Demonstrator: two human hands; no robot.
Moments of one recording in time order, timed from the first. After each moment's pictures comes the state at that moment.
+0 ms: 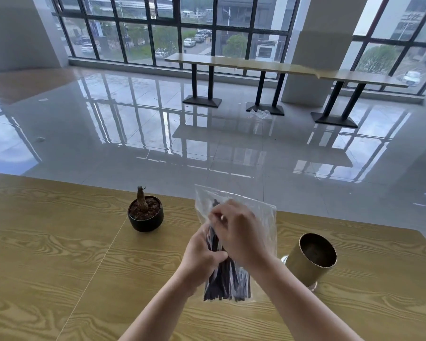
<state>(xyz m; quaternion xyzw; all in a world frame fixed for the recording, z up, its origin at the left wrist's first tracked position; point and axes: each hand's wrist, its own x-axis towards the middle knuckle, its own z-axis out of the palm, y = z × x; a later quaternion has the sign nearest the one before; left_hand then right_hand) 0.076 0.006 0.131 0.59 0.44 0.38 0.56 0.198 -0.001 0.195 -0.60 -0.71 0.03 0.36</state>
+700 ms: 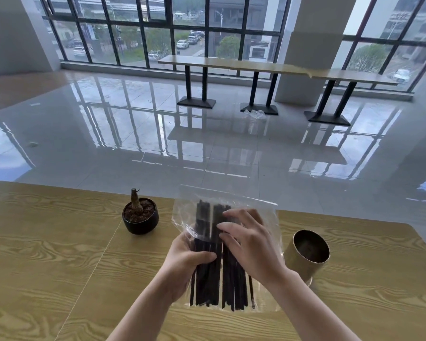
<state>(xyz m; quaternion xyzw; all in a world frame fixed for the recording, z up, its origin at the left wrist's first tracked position) 0.055 0.000 0.137 0.43 0.35 0.41 0.72 0.244 -0.018 0.158 -0.54 -0.77 -0.04 0.34</state>
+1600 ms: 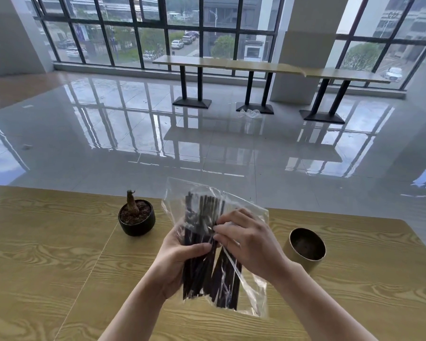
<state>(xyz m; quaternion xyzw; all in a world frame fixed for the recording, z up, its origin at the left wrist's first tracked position) 0.050 0.005 0.155 0.42 0.24 0.41 0.77 0.253 -0.019 0.176 -0.47 -0.82 -0.03 0.33</state>
